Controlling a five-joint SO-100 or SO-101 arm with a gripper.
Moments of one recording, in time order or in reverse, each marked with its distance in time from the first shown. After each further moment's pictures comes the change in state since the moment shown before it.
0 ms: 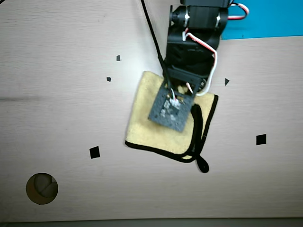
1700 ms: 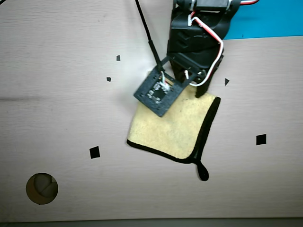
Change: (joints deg) arm 0.7 11.5 -2.3 22.4 19.4
